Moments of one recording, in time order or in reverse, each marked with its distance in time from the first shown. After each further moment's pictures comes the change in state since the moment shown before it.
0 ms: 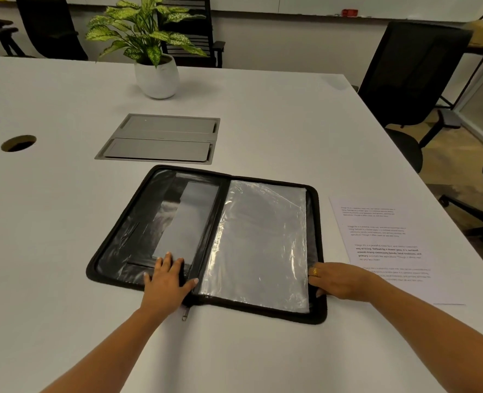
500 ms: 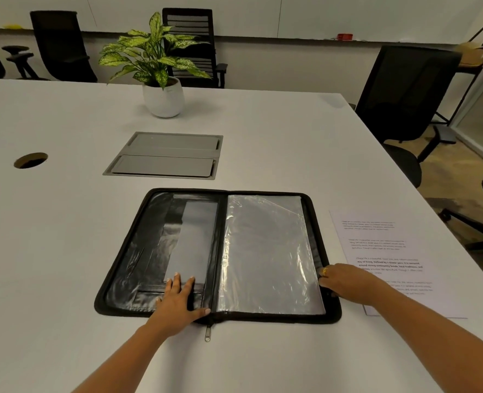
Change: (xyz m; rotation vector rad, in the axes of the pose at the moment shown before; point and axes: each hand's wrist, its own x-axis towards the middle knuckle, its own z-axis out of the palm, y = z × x) left_hand -0.012 0.002 0.003 -0.016 -0.206 0.055; right_hand -0.008 0.006 -0.011 -0.102 -0.004 0.243
